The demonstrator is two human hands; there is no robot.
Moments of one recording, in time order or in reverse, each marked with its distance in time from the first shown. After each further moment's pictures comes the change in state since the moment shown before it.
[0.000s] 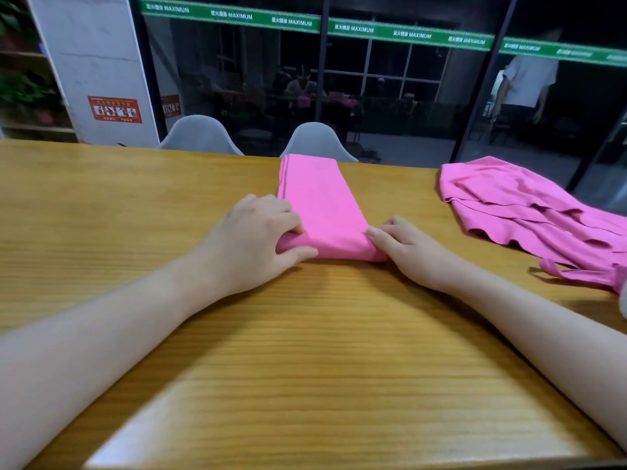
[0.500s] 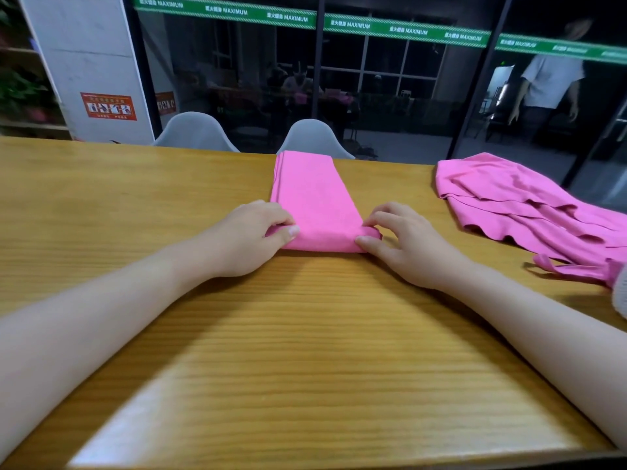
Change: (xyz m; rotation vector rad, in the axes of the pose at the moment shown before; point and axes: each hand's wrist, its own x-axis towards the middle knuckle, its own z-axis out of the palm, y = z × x) left_hand 0.007 -0.011 0.006 -0.276 -0.280 -0.209; right_hand 0.001 0.010 0.000 -0.197 0.189 -0.189
